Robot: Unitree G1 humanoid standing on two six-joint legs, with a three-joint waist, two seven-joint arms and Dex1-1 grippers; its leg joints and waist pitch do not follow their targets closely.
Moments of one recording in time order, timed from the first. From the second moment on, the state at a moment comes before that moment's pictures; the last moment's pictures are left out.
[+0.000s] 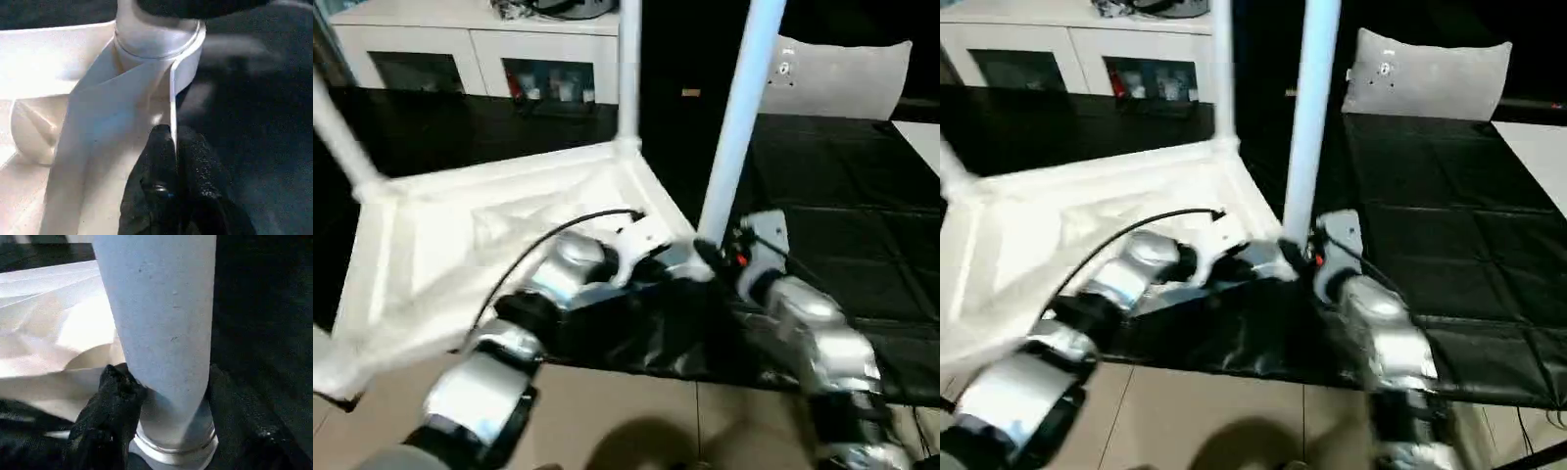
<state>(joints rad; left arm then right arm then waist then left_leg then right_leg) -0.84 0.05 -0.28 0.92 0.17 0.15 -0.83 -0.36 -0.09 -0.07 0.20 0.10 0.41 0.33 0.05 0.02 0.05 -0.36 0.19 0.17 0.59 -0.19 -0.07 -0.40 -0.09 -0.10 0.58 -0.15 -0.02</state>
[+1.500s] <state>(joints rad) -0.83 0.29 -0.43 0.91 0.15 -0.31 -1.47 -0.25 -0.52 0.08 0.17 0.32 0.27 1.26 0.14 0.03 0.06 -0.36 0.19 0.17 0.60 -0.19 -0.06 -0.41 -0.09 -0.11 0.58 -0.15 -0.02</state>
